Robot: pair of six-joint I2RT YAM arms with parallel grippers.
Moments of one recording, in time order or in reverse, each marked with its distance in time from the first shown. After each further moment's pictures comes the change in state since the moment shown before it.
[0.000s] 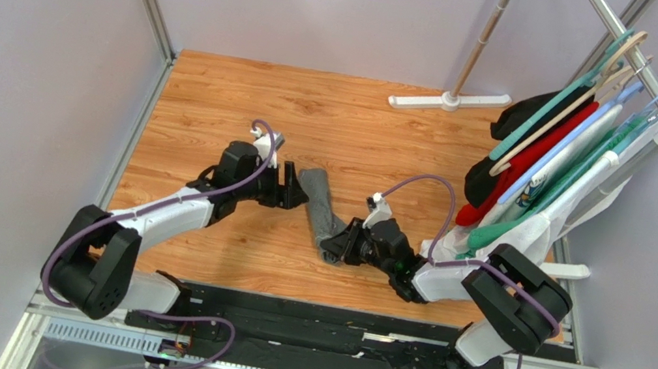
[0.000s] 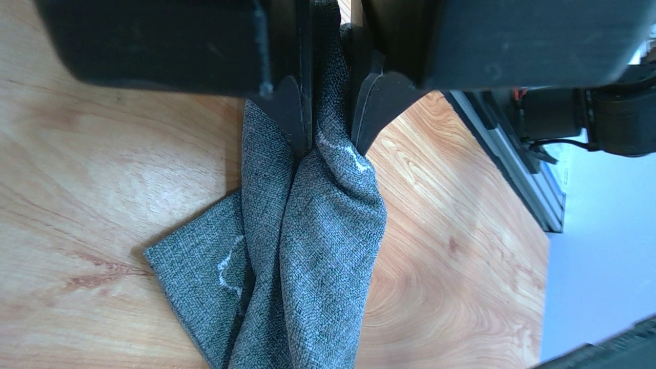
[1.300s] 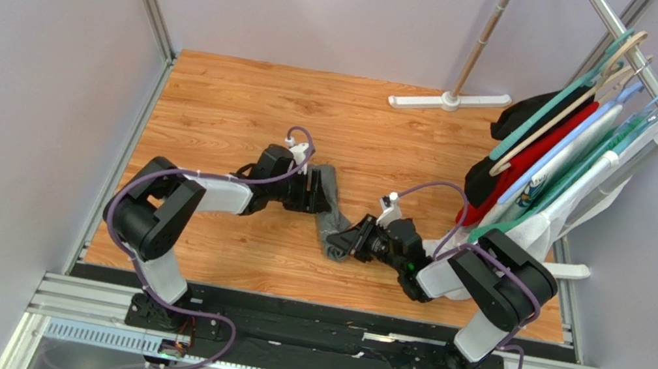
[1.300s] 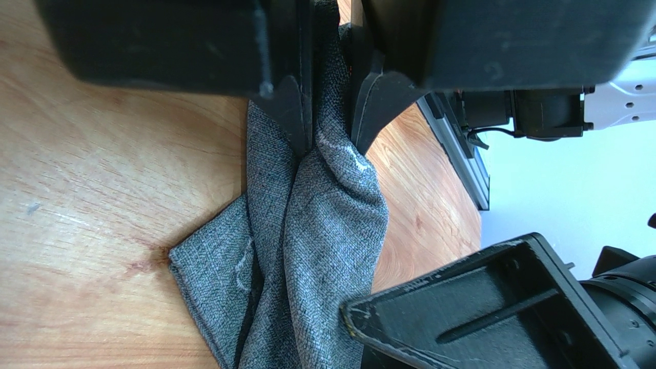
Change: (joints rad) left arm -0.103 0.407 0.132 0.172 0.051 -0.067; right arm -0.137 0.130 -0.067 0.284 -0.164 0.150
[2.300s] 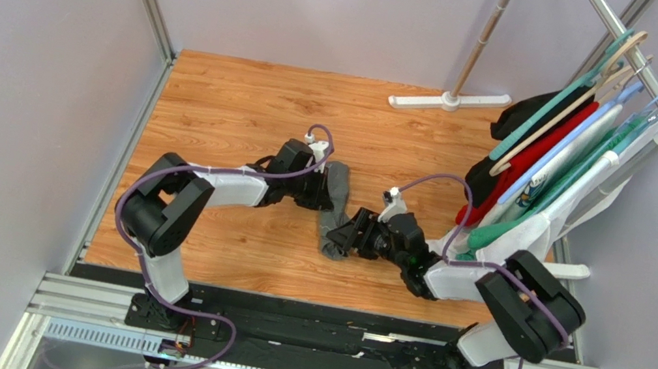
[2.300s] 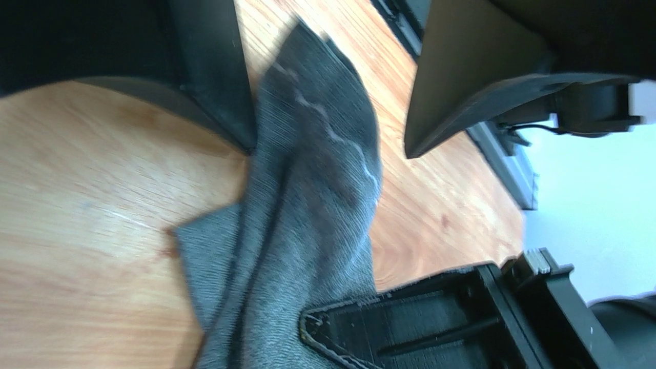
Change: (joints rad) left arm -0.068 0.063 0.146 -0.142 -0.065 0.064; right arm 0.007 -0.155 0.039 -0.253 0.055 -0.121
